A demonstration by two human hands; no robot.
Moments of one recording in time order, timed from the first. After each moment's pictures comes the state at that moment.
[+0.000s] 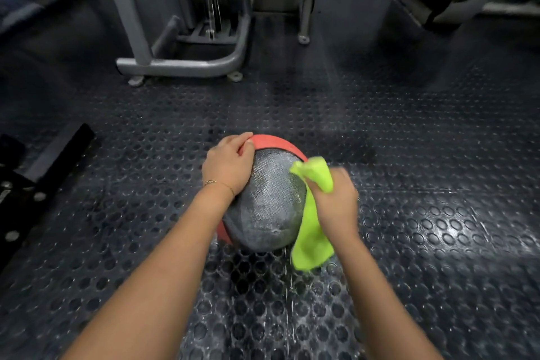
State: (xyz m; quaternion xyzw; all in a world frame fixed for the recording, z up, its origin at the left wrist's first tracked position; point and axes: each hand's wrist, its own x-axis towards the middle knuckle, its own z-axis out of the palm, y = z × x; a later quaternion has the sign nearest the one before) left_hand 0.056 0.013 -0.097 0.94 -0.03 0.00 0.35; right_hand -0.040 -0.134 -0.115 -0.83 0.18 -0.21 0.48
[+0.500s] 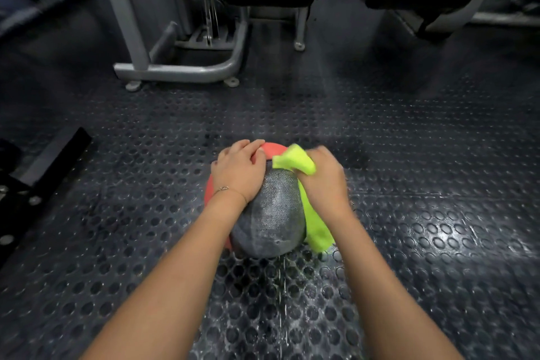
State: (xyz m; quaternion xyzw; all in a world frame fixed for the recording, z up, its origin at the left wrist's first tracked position) left_hand 0.044 -0.011 -0.093 0.95 -0.05 0.01 0.29; right_hand -0.016 -0.145 -0.091 -0.90 0.11 -0.17 0.39
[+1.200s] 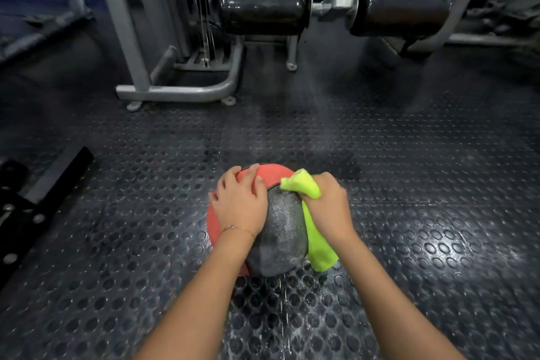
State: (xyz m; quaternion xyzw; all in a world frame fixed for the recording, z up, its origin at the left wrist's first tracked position) left_hand 0.000 -0.011 -0.099 0.96 -0.01 0.06 0.29; right_hand -0.042 -0.147 -0.090 -0.90 0.16 -0.15 0.39
